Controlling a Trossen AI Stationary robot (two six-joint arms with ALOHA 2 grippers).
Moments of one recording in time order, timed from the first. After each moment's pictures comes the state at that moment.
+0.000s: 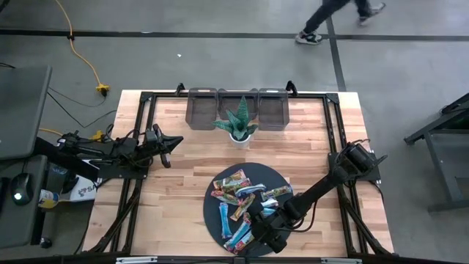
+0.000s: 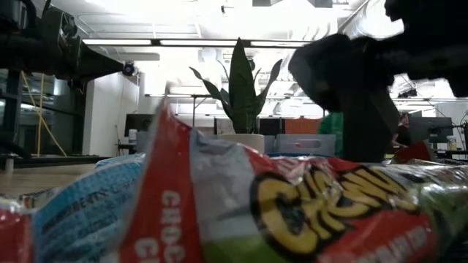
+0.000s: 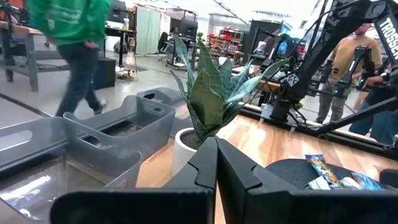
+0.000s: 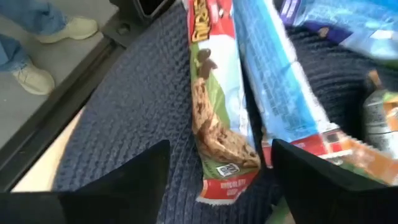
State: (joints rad) left arm -0.20 0.02 0.01 0.06 -0.59 -0.16; right arm 0.63 1.99 1.19 -0.14 0.04 0.03
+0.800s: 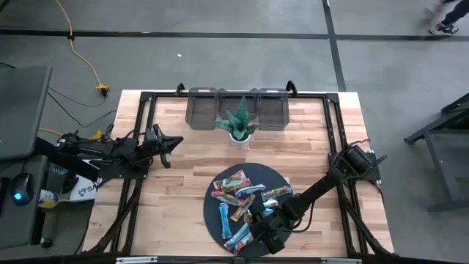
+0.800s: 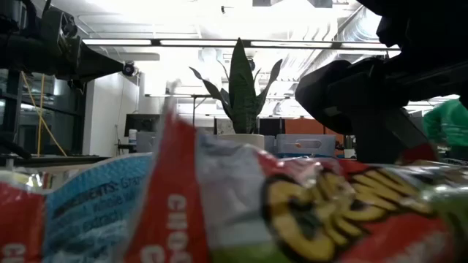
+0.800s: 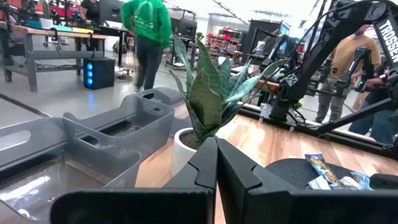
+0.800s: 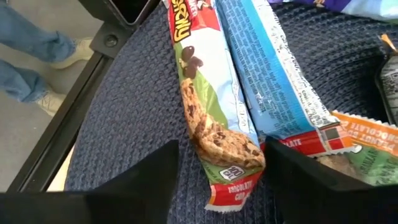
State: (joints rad) left arm -0.20 0.02 0.01 0.06 -0.59 -0.16; right arm 0.63 2.02 1.20 -0.12 -0.01 0.21
